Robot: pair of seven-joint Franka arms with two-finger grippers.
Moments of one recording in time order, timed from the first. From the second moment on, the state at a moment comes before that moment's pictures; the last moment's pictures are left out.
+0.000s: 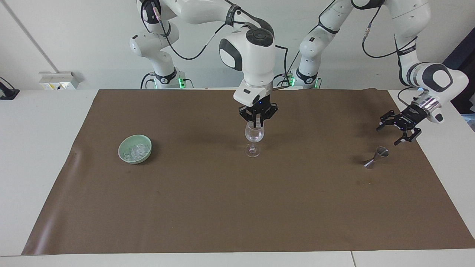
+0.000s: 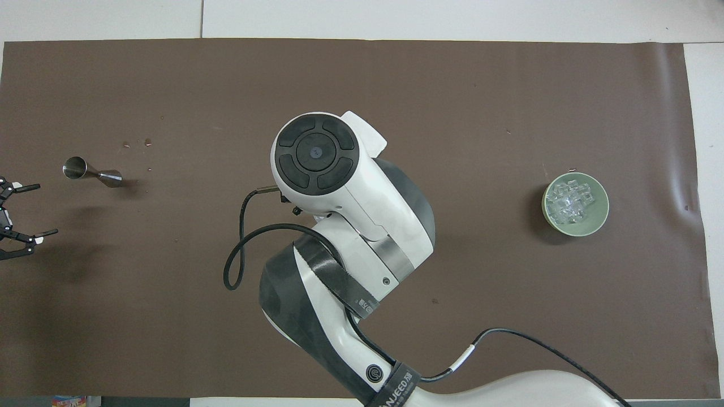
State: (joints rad) left arm 0.76 0.20 -0.19 -2.03 -0.81 1.91 -0.64; right arm 0.72 0.43 -0.03 -1.35 0.03 1.85 0.62
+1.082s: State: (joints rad) left arm 0.27 0.08 -0.20 -1.65 -0.16 1.79 -0.62; right arm 0.72 0.40 -0.03 -1.37 0.03 1.84 0.65
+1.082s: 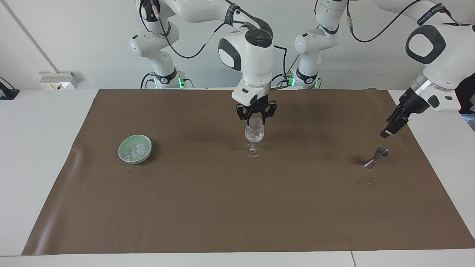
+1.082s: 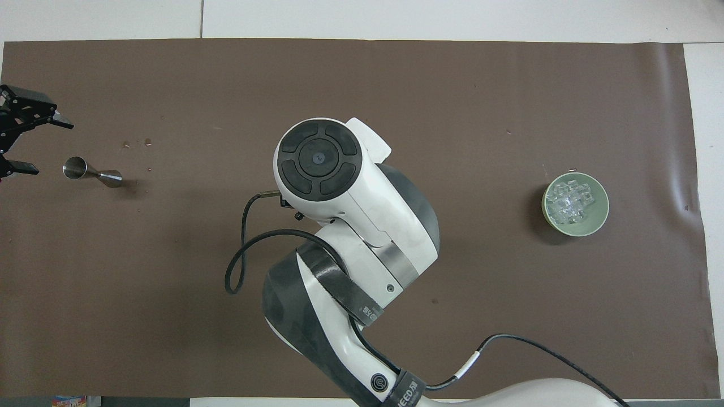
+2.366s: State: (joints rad) left arm -0.01 -0.01 -0.02 -1.52 -0.02 1.45 -0.12; right arm 0.29 0.17 -0.05 -1.33 0.02 1.53 0.36
